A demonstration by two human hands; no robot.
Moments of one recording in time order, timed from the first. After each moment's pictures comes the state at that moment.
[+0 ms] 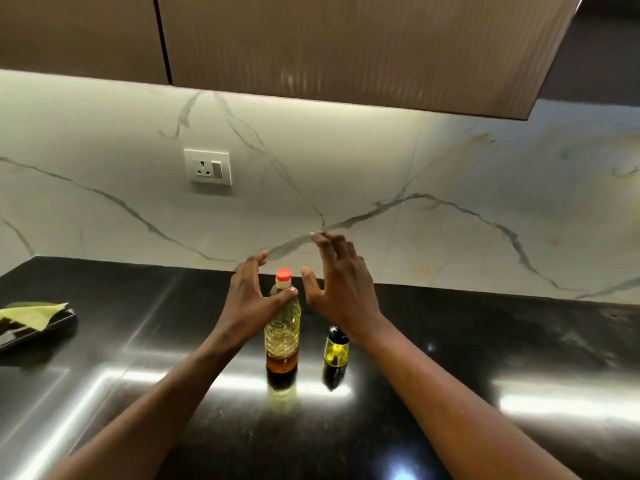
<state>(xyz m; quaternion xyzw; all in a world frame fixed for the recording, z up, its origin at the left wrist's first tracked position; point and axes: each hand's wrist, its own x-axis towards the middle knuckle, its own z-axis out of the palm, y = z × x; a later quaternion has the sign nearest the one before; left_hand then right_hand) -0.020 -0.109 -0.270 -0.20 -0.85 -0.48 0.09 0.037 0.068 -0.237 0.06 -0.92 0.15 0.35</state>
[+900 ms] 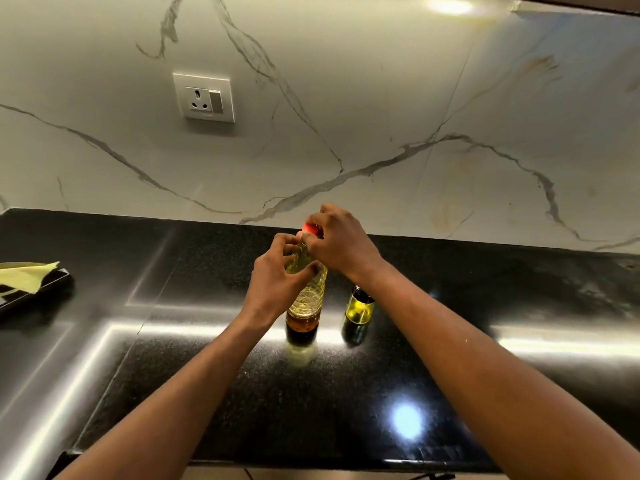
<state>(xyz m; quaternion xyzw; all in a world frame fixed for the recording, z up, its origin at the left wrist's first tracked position) -0.050 -0.113 -0.330 -0.20 -0.81 -0.55 0.01 -0.036 0.031 -0.264 0.02 -0.97 0.19 0.16</state>
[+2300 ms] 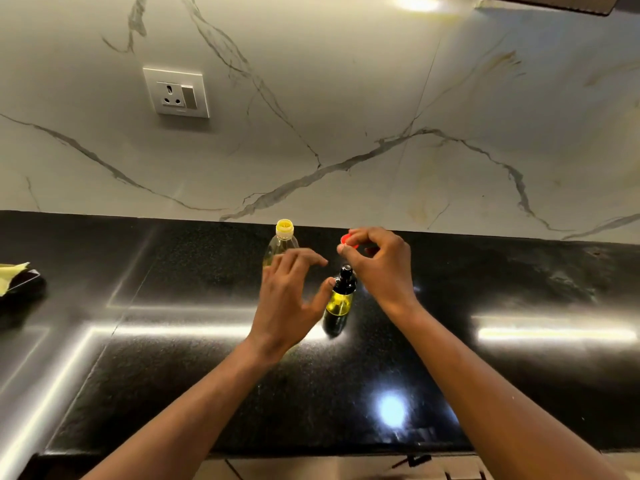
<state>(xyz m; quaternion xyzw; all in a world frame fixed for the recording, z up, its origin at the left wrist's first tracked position) 0.010 -0.077 -0.345 -0.34 -0.81 -0.43 0.21 0.048 0.100 -0.300 -0.09 -0.85 0.40 0.31</state>
